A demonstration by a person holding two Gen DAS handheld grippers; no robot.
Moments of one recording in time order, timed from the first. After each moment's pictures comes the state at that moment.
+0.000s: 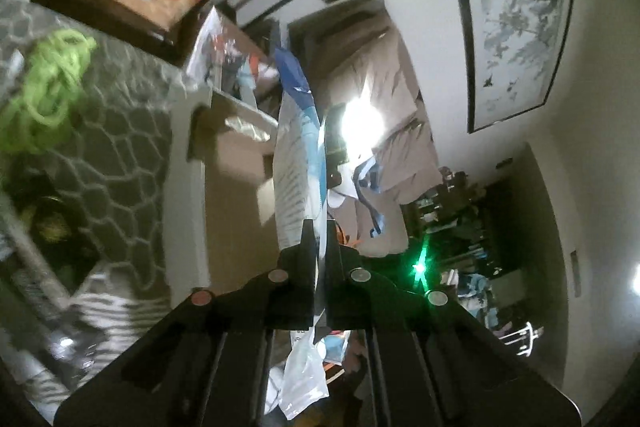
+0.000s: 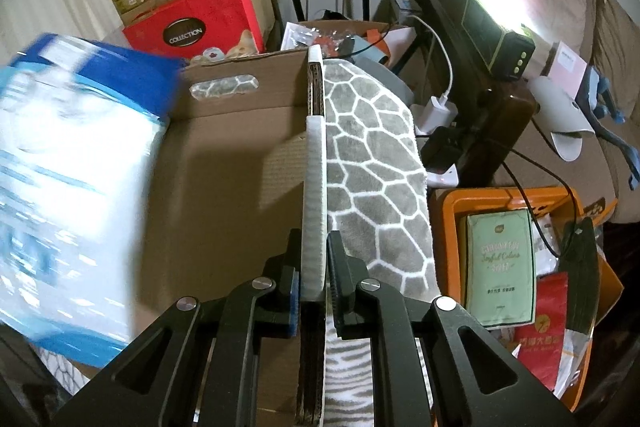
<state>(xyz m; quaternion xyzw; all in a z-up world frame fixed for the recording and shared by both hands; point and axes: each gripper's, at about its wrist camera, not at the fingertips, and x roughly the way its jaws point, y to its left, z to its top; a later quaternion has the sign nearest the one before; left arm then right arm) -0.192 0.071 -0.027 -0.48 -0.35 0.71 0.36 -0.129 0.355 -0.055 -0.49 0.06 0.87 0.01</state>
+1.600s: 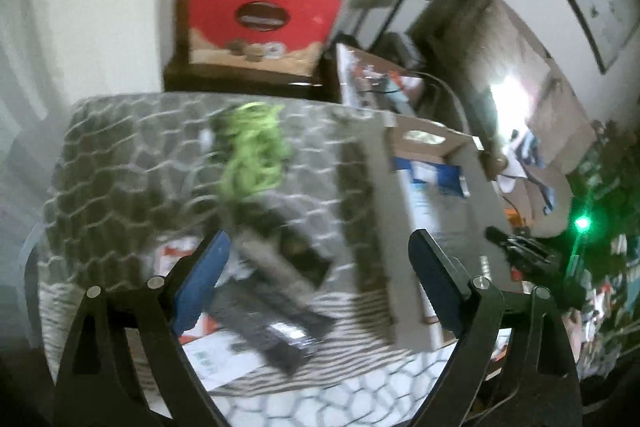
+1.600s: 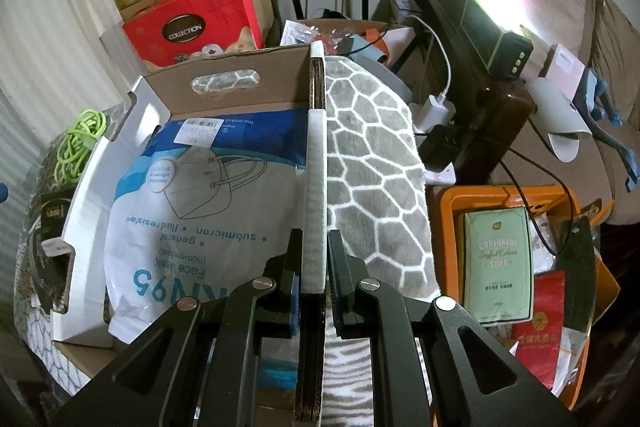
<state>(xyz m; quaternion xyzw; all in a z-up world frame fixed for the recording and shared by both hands) -0.159 0.010 -0.003 -0.50 -0.11 0.85 0.15 -0.127 0.354 -0.059 -0.49 0.05 0.87 0.01</state>
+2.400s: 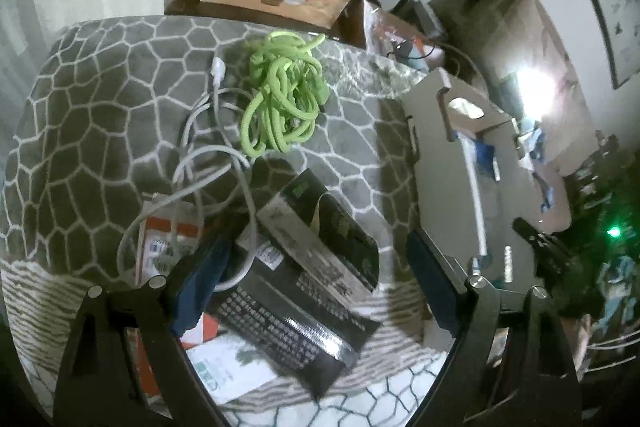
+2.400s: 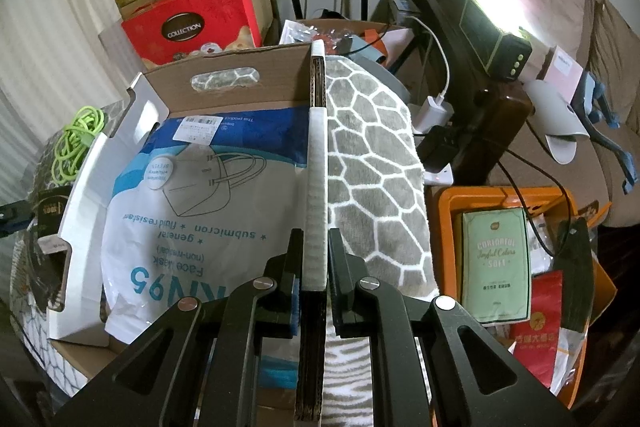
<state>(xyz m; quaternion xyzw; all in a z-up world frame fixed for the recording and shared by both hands) -0.182 0.007 -0.069 -0.57 -0.14 0.80 0.15 -0.123 0.354 -0.060 -0.49 0.04 0.87 0.01</state>
